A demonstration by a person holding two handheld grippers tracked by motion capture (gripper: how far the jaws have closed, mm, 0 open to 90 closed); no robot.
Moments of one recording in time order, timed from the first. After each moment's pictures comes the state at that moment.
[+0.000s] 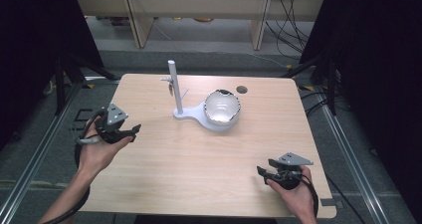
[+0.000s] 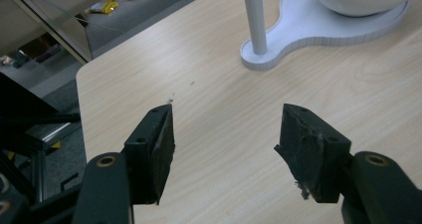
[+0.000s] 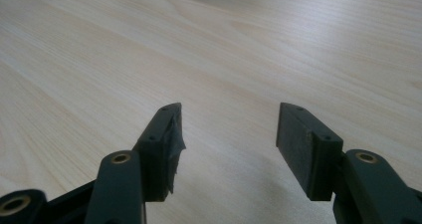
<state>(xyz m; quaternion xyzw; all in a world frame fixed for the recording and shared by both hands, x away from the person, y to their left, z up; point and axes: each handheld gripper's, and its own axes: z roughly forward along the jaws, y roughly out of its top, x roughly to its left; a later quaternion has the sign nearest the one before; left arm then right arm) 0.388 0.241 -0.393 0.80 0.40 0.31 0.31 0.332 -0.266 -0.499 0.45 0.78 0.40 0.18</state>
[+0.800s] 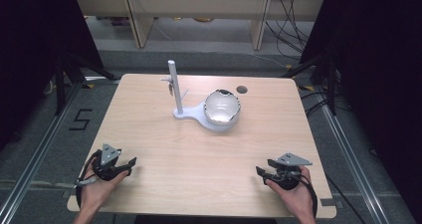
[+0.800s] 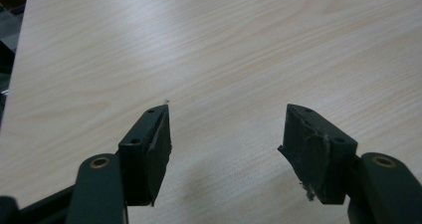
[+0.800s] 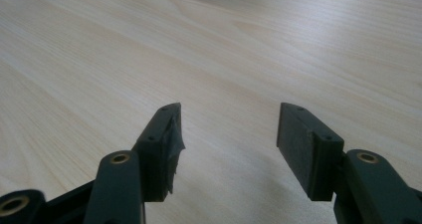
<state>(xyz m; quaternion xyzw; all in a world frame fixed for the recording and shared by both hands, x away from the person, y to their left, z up) 0.342 0.270 -0.514 0.76 0.47 0.28 0.36 0.332 -0.264 -0.500 0.45 0.78 0.40 0.17</state>
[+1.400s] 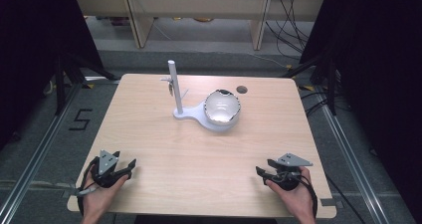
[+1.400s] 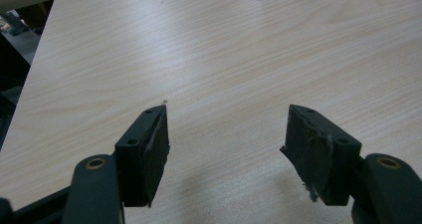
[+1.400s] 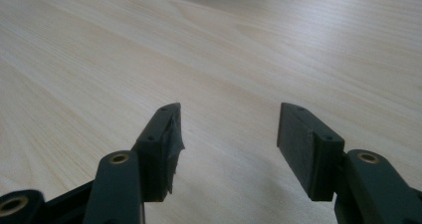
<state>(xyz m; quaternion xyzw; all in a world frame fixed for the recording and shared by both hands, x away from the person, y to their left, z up) 0.331 0.271 -0.526 0.73 0.47 0.32 0.39 0.331 -0.265 -0.500 0.45 0.78 0.41 0.17</state>
